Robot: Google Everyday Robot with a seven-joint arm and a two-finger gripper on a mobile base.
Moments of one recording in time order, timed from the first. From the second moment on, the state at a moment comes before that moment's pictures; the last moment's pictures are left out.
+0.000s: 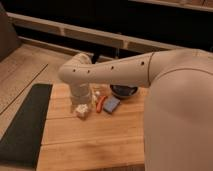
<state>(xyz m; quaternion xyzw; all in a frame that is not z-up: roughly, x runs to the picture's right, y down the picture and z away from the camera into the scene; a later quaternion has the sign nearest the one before) -0.108 0.104 0.703 -0.26 0.23 0.64 0.68</state>
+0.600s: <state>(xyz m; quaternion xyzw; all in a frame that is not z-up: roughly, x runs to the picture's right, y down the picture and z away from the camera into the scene) -0.110 0.093 0.713 -0.26 0.22 0.64 0.68</state>
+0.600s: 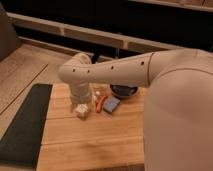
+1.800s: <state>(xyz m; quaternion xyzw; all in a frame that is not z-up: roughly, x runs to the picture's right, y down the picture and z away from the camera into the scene) 0.016 0.053 0.820 -0.21 0.22 0.73 0.62</state>
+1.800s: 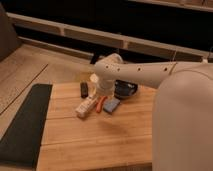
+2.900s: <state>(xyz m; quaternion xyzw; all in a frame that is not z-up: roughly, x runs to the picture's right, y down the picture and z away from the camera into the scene) 0.082 0.007 0.874 -0.19 0.24 0.67 0.68</state>
